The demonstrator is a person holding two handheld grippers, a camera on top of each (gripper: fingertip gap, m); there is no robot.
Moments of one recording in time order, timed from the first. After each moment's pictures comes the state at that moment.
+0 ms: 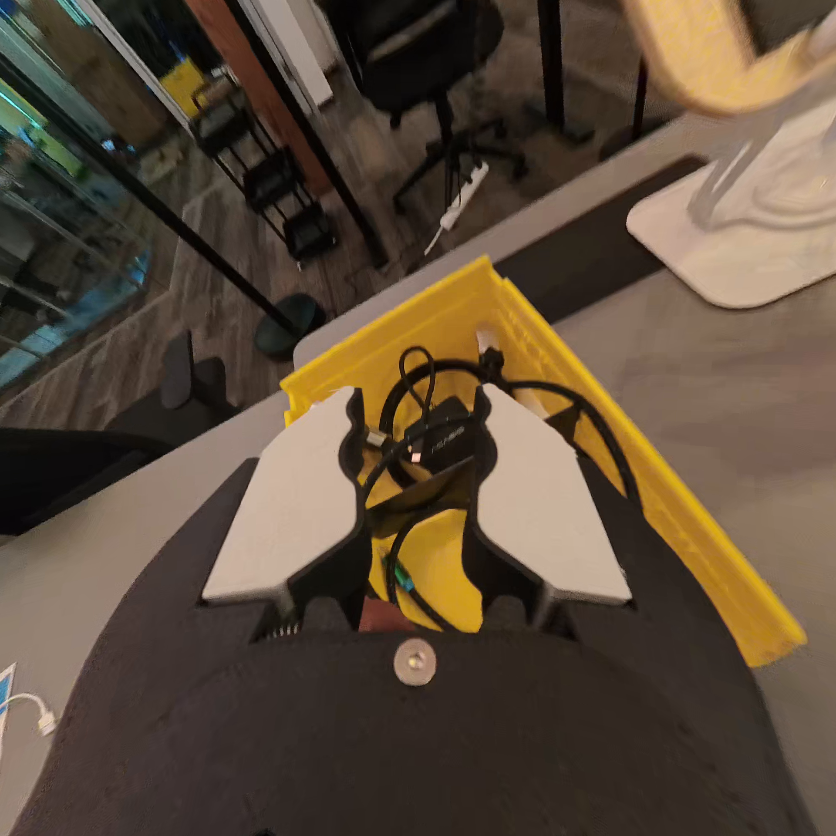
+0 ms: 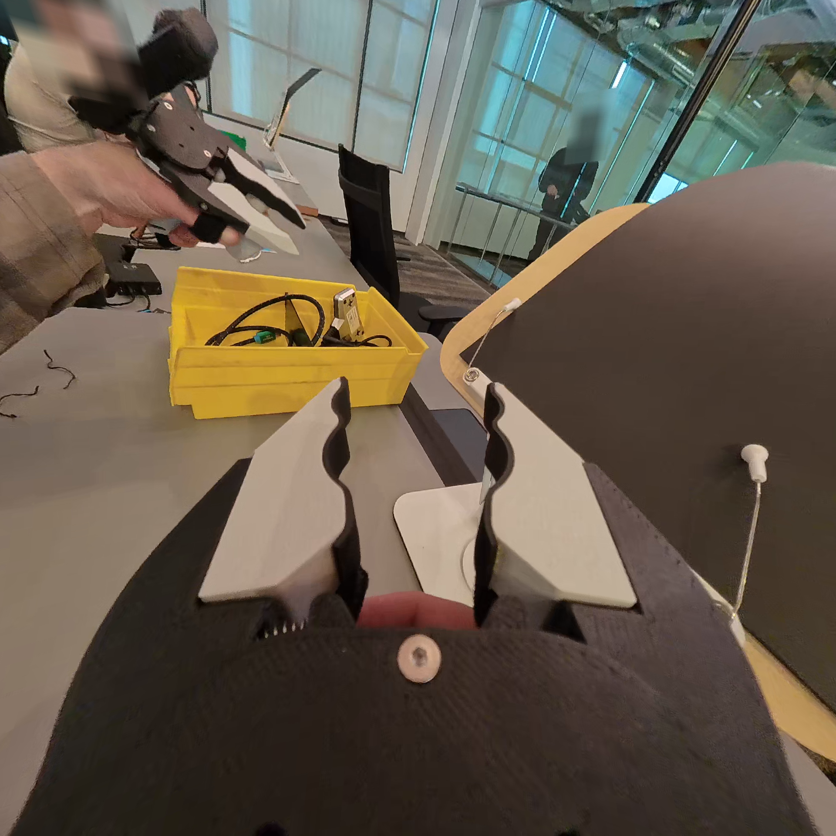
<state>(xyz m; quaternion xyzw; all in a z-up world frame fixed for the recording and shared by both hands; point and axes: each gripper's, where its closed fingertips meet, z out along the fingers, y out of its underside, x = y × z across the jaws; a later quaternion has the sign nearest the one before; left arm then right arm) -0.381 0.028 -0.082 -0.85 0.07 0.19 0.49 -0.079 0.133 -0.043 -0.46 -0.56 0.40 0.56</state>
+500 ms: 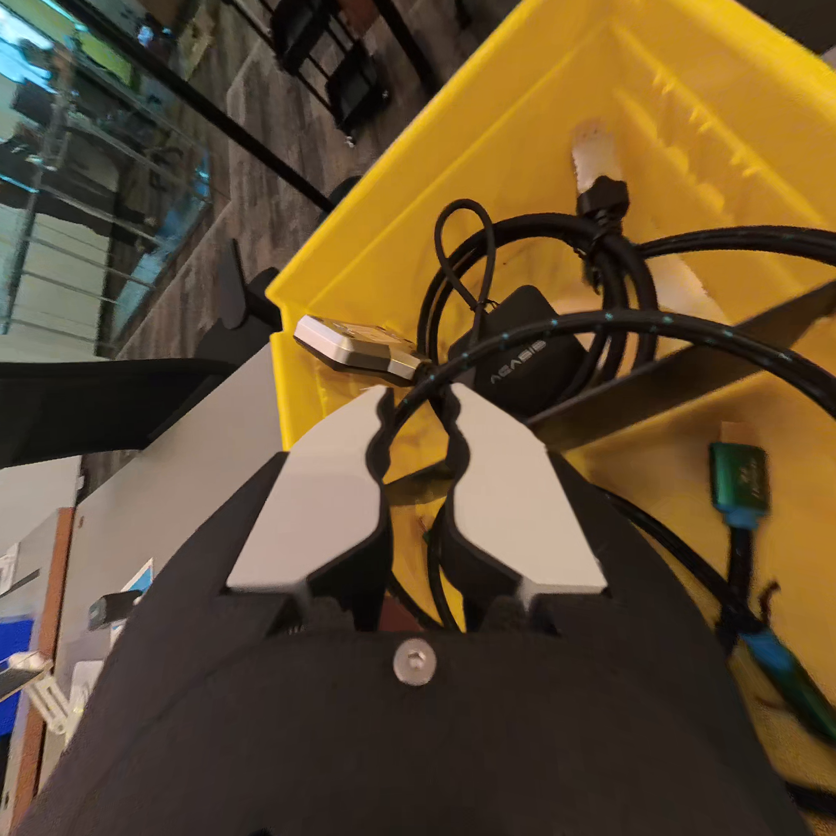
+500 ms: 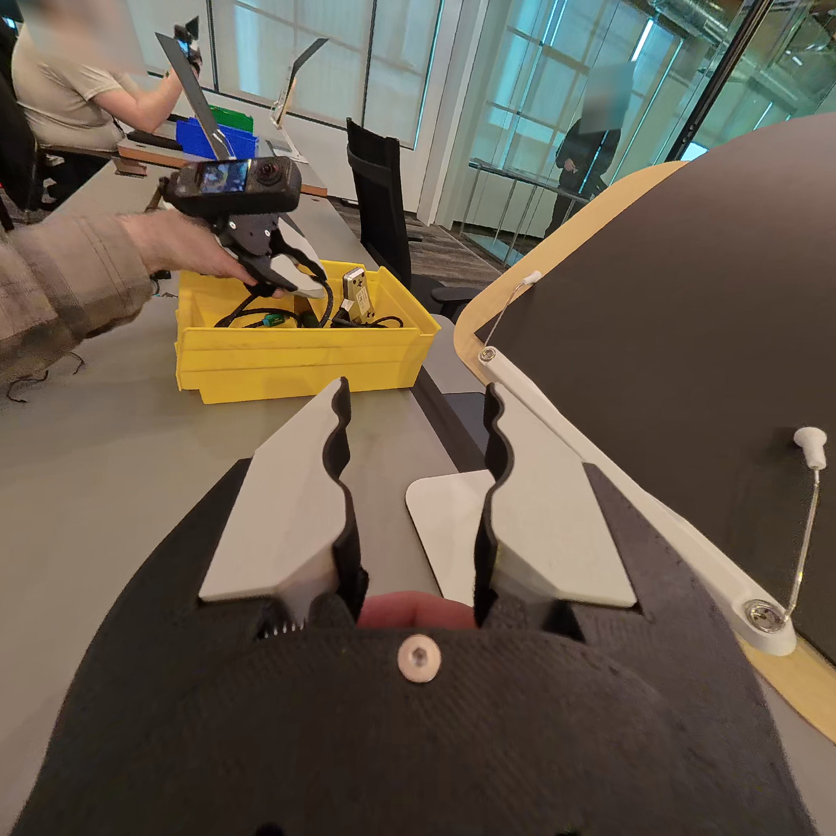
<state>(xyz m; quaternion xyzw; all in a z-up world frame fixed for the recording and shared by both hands) -0.441 0.043 -0.176 -0.88 0.07 0.31 0.35 -0.086 0.132 -0.061 -0.47 -0.58 0.40 0.54</state>
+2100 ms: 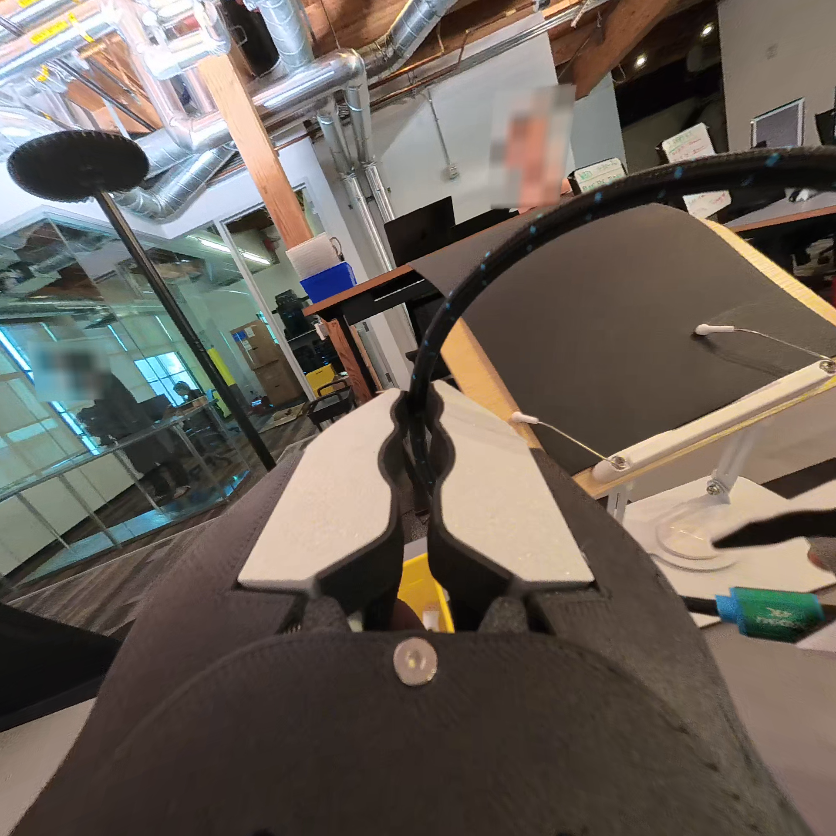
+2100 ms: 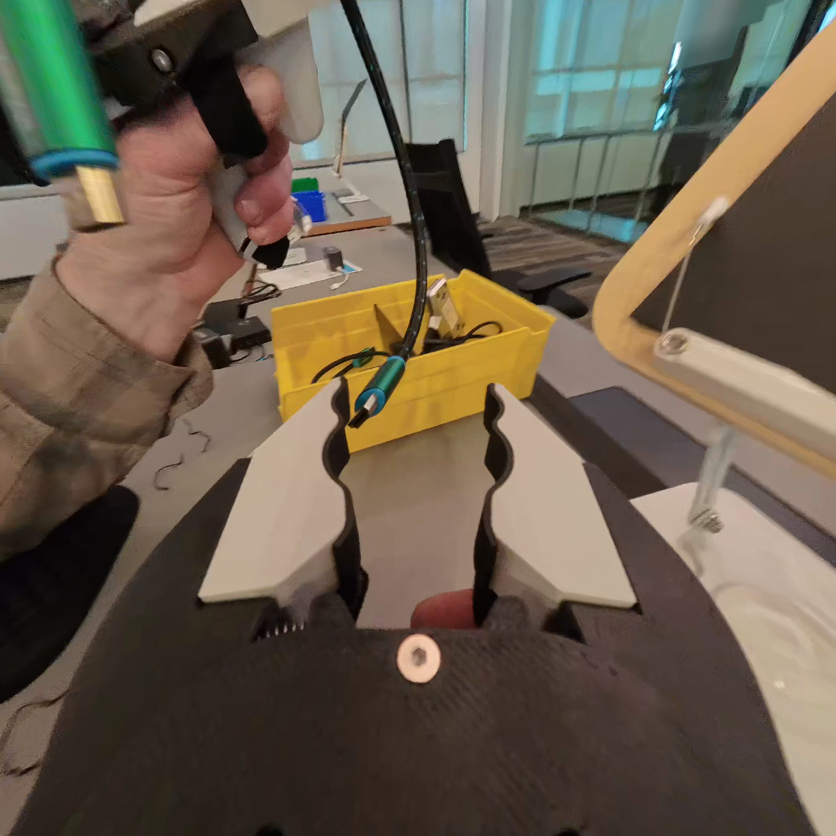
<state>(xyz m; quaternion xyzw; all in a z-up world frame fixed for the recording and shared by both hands) -0.254 0.065 0.055 -0.63 0.06 0.23 0.74 -0.152 0.076 -0.087 -0.52 -0.53 0.51 0.44</state>
